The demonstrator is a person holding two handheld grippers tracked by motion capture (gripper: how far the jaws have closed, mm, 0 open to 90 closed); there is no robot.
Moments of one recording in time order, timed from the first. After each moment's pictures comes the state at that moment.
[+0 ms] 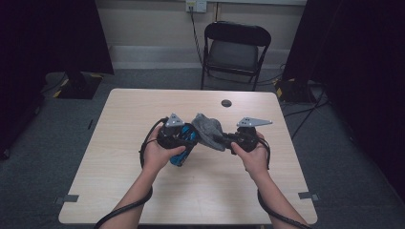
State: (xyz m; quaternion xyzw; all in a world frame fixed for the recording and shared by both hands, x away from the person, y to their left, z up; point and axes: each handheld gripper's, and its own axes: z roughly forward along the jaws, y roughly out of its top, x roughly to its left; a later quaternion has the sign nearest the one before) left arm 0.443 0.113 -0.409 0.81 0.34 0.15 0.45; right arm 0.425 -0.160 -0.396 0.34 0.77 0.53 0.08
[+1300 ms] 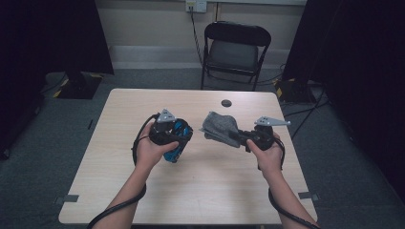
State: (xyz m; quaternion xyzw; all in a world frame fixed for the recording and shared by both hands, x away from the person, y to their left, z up) left arm 0.443 0.128 -0.394 0.81 0.34 0.16 0.45; right arm 0.432 -0.206 -0.396 0.38 0.74 0.54 0.11
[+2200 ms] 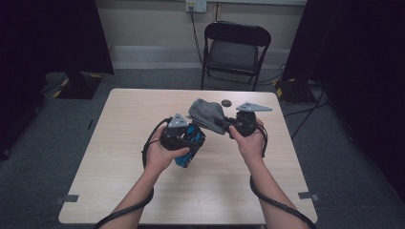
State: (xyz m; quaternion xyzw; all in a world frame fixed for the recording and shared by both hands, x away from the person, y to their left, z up) left arm 0.431 0.097 -0.396 0.82 0.31 0.13 0.47; right arm 0.455 -0.149 -0.370 0.38 0.74 0.54 0.13
